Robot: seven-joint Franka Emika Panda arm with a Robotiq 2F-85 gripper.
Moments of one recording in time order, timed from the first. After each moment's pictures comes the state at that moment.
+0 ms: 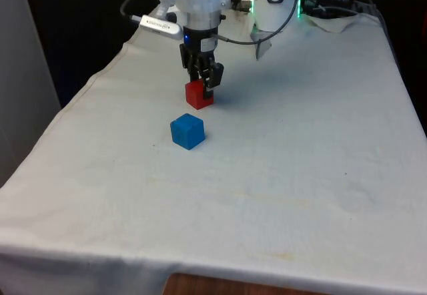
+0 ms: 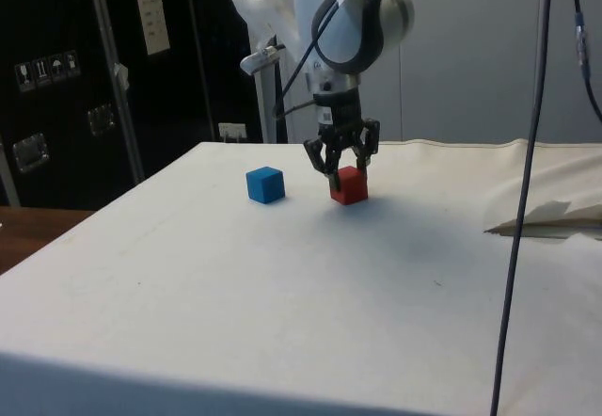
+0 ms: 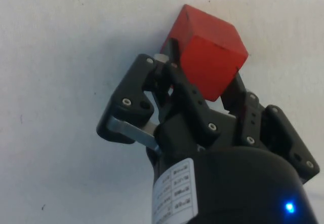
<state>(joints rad) 0.01 0.34 -0.29 -2.37 -0.01 2.68 0.50</state>
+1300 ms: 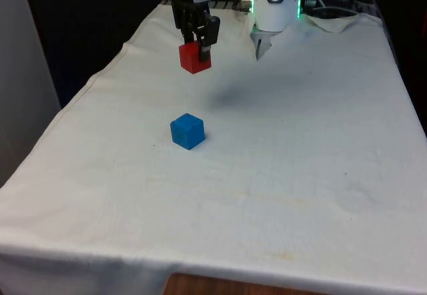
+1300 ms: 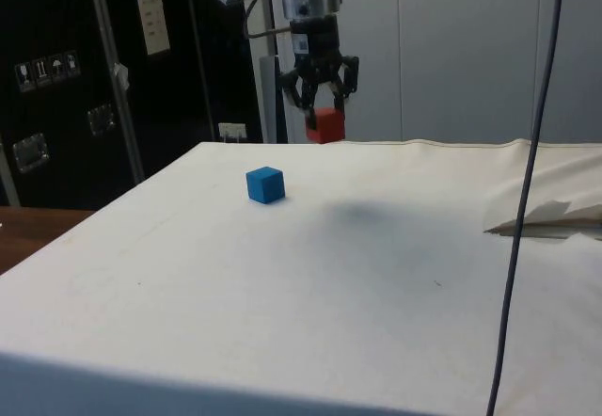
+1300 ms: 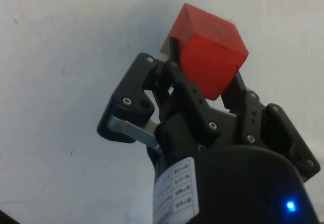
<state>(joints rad) 0.02 0.15 -0.29 -2.25 -0.03 2.38 0.50</state>
